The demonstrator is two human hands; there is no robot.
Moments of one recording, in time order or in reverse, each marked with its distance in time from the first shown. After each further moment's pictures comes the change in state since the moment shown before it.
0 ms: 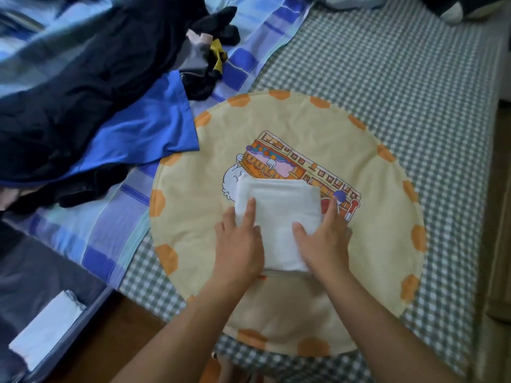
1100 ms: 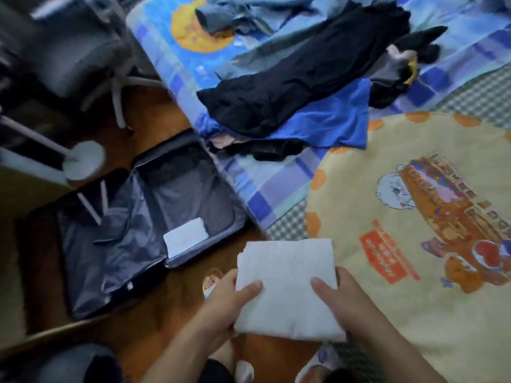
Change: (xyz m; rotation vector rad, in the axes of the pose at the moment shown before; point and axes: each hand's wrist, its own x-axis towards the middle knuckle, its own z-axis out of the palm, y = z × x) left_hand -0.229 -0.118 -0.152 -1.187 -0.025 -0.968; right_hand -0.177 -0.068 0.047 0.317 -0.850 -0.042
